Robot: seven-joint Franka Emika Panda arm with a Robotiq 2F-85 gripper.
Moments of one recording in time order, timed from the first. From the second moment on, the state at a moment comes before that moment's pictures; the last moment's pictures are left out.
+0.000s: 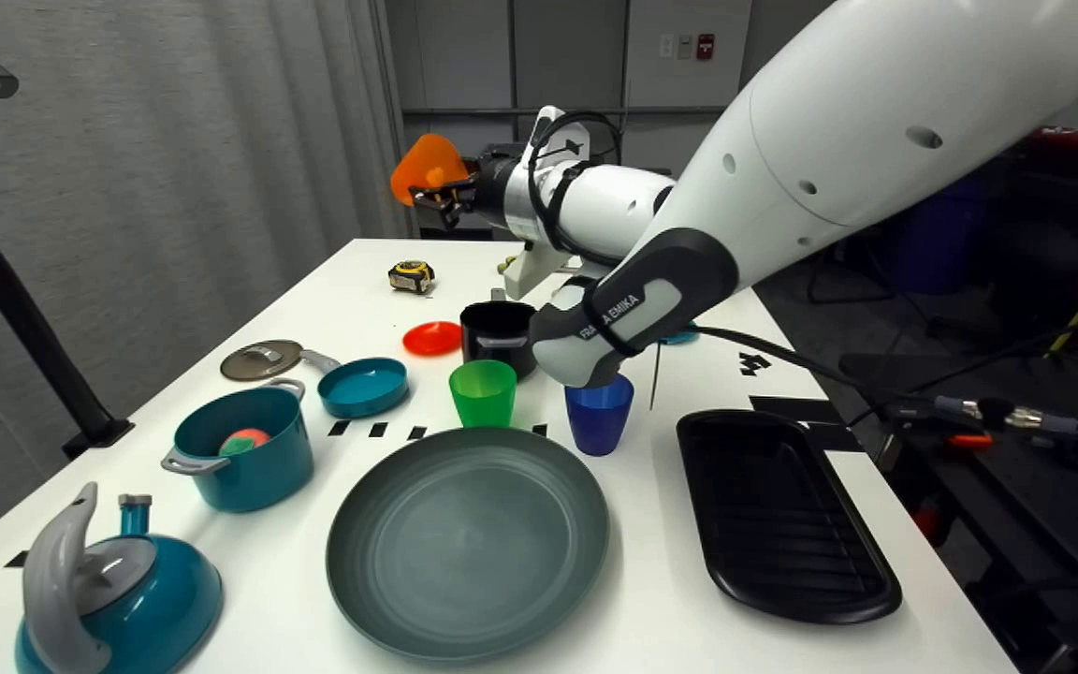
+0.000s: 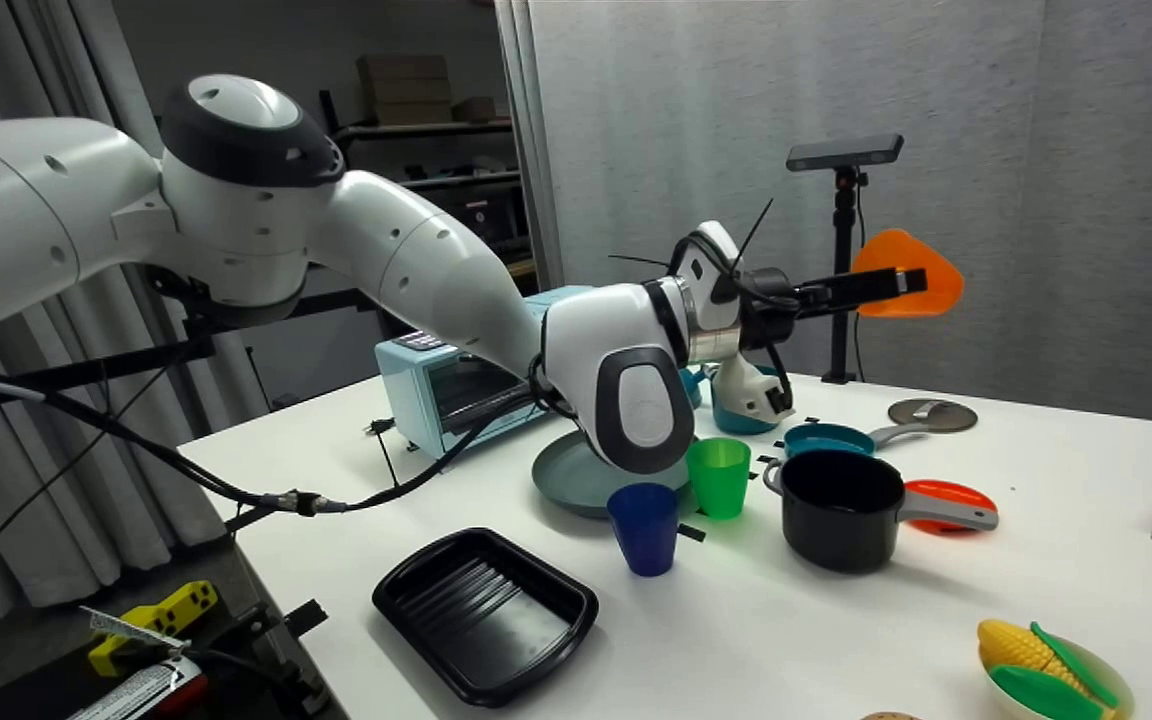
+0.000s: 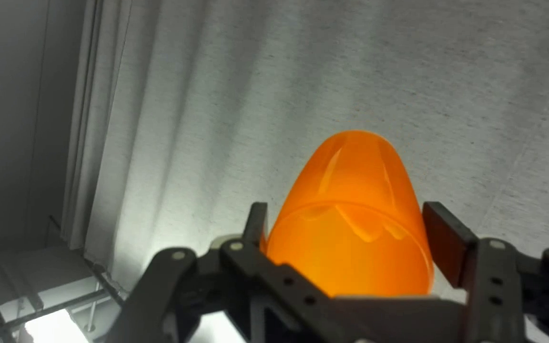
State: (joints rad) arm 0.48 1.28 -0.89 -1.75 0.76 3.94 0.12
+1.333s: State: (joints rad) arm 0.28 1.28 -0.73 -1.44 0.80 4.21 -0.23
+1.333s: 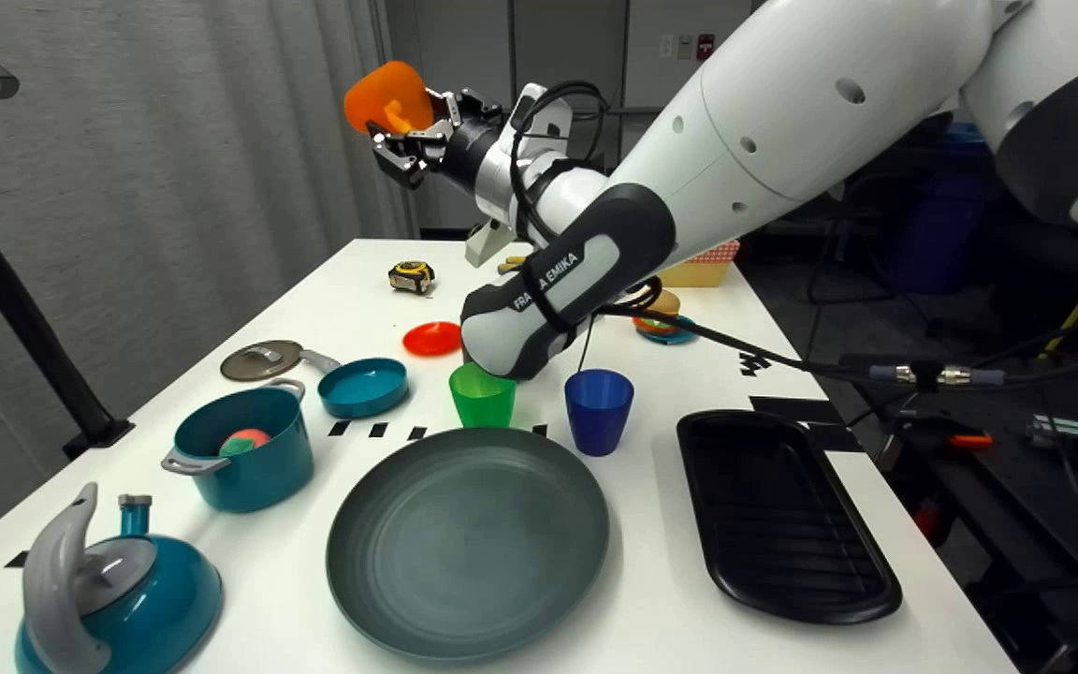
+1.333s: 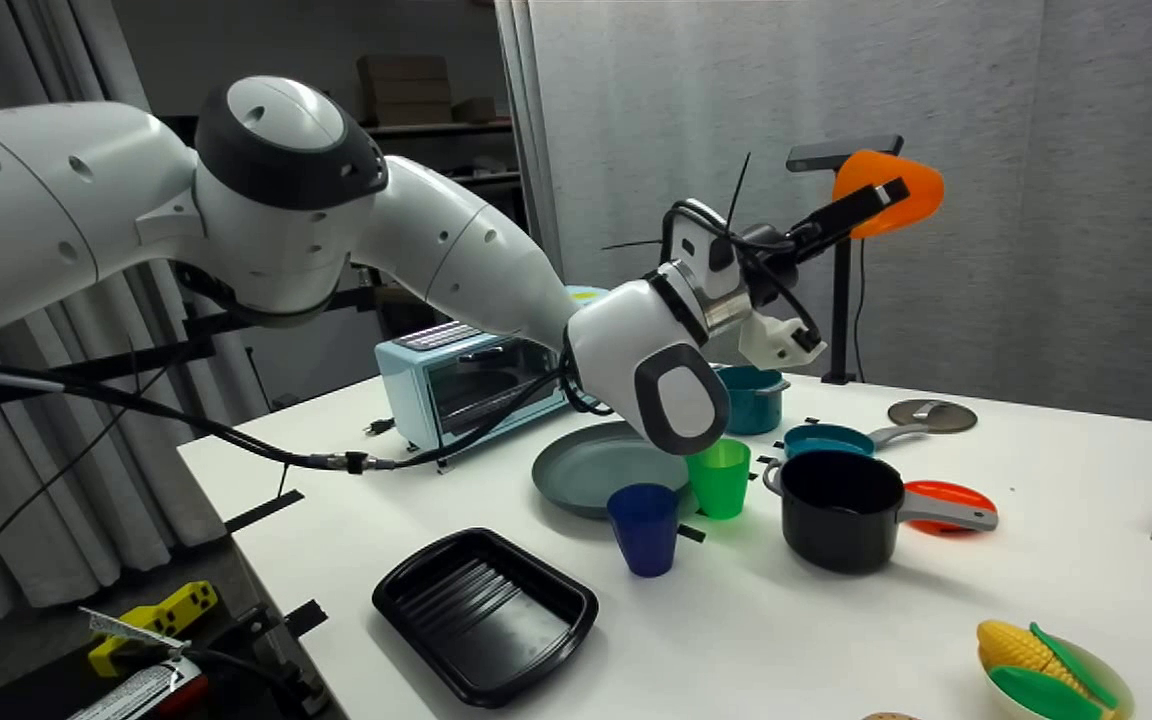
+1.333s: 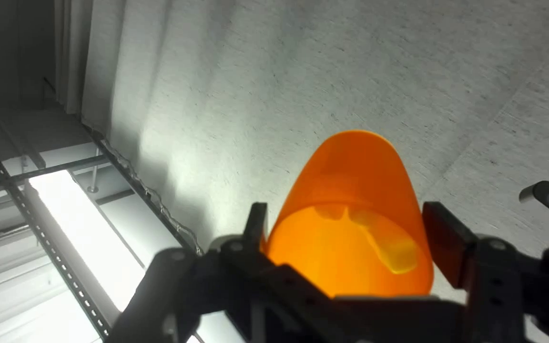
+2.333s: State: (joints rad) arm 0.20 1.24 -0.62 -1.38 0.93 4.21 -0.29
